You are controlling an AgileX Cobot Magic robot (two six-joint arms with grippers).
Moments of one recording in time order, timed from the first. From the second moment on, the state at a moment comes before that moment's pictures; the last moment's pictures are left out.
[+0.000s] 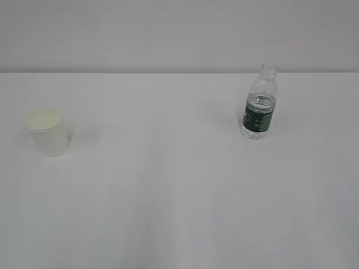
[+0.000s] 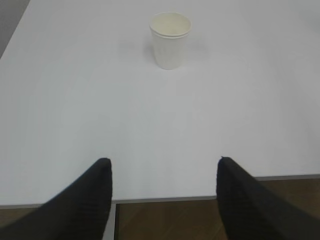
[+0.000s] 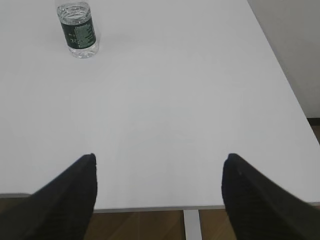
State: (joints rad) left arm -0.03 0.01 -0.52 -0.05 1.11 -0.01; right arm -0.05 -0.02 -0.51 -0.06 1.14 -0.03
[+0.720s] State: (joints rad) left arm -0.03 0.01 -0.52 -0.05 1.11 -0.01; right arm -0.05 -0.02 -0.51 -0.06 1.14 -0.02
